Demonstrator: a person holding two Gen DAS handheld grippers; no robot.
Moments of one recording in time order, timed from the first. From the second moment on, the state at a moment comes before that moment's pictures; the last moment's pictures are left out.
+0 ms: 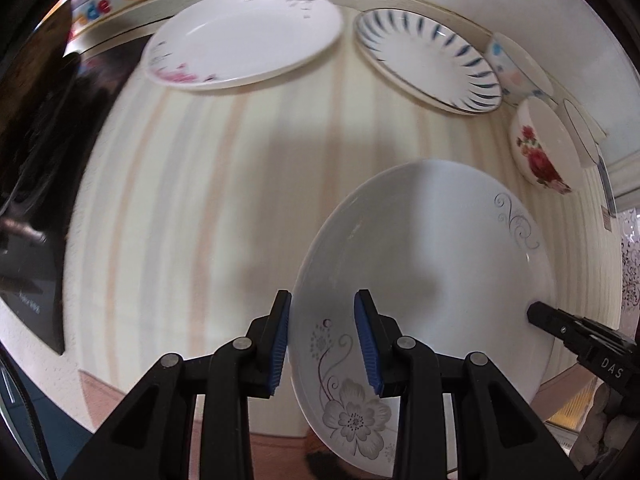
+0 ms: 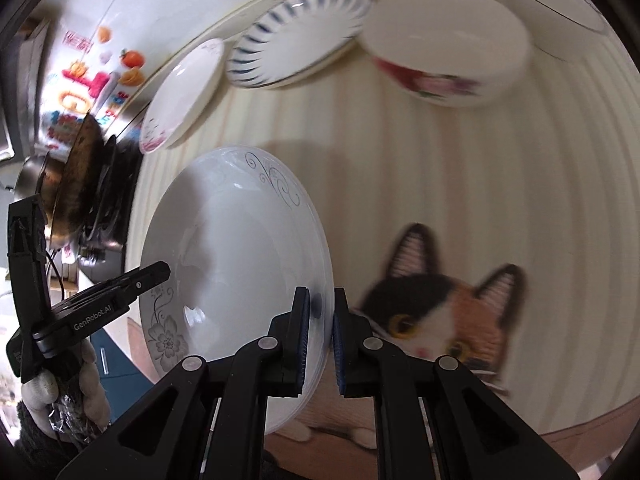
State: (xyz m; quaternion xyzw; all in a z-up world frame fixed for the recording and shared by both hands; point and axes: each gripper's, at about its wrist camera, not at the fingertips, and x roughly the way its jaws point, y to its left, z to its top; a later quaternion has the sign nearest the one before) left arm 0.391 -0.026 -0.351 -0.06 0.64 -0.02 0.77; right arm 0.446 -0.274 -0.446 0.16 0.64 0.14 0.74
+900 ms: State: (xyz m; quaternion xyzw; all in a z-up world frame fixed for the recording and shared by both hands) left arm 0.416 -0.035 -0.335 -0.05 0.64 -0.04 0.77; right arm 0.439 -0.323 -0.456 0.20 0.65 0.09 0.73
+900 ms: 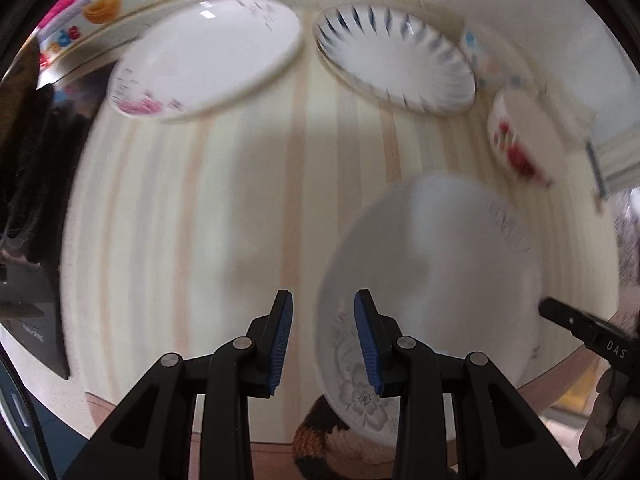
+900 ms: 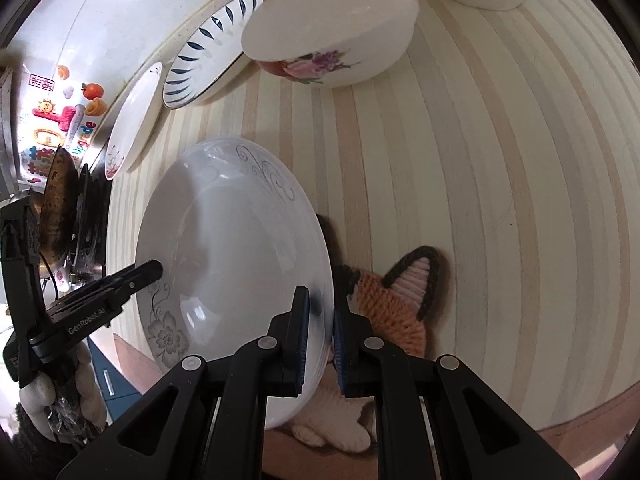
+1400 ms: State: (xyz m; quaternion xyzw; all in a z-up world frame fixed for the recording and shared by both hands) left arm 0.520 0.099 -0.340 -0.15 0.59 0.08 0.79; right arm 0.580 -0.204 -0.357 0.18 0.57 0.16 0.79
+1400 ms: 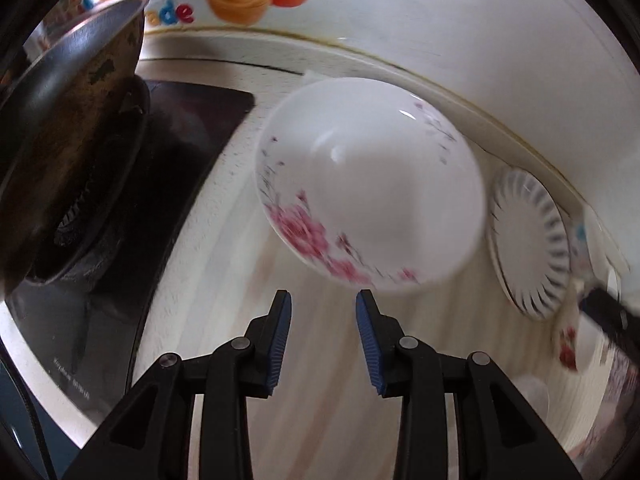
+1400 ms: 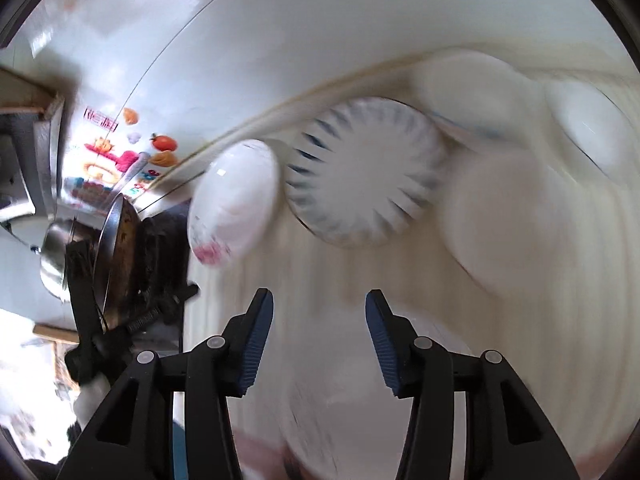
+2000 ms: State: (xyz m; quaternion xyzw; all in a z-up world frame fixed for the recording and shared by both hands) left arm 0.572 0.144 -0.400 -0.20 0.59 0.10 0.77; right arm 0.786 -0.066 -0.451 0.05 0.60 0.22 0.77
